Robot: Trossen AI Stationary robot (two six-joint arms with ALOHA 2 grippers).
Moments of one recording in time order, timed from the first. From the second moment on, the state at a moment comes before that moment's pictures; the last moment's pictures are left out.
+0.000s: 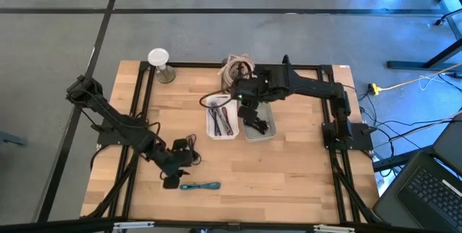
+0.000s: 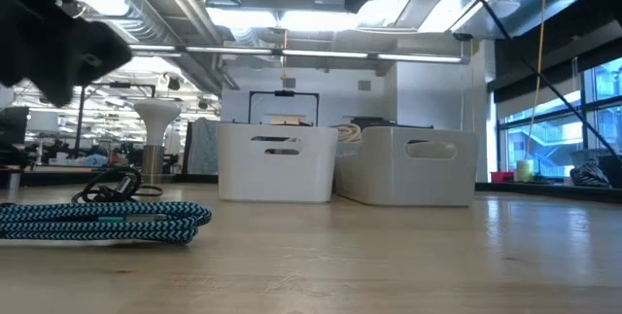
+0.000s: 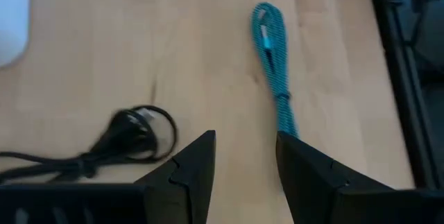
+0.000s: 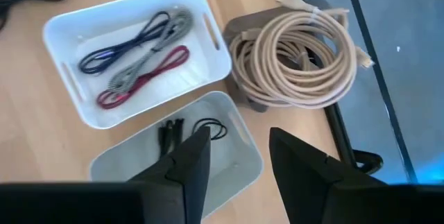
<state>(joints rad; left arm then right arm) -0.63 1.30 0.70 -0.35 -0.18 -0.58 0.02 2.01 2.33 -1.57 0.41 0.24</state>
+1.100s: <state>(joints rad) -0.47 1.48 0.83 -0.67 -0.32 0.15 0.36 1.84 2.09 -1.57 0.27 0.52</state>
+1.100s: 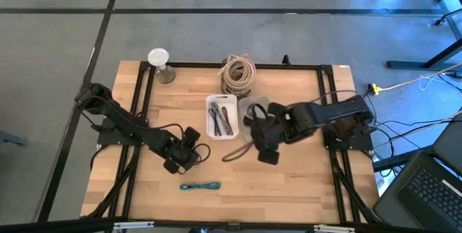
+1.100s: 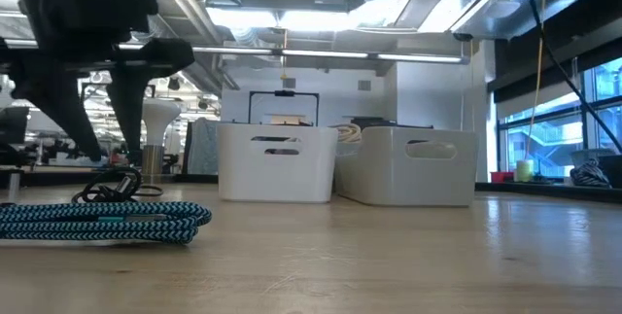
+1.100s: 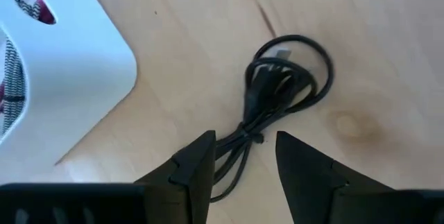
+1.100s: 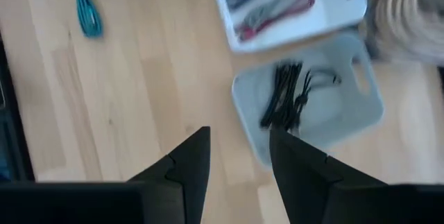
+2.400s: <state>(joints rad) -0.69 1.73 0.84 -0.20 -0.09 -0.41 0.52 1.68 1.50 -1.02 0.14 0.65</state>
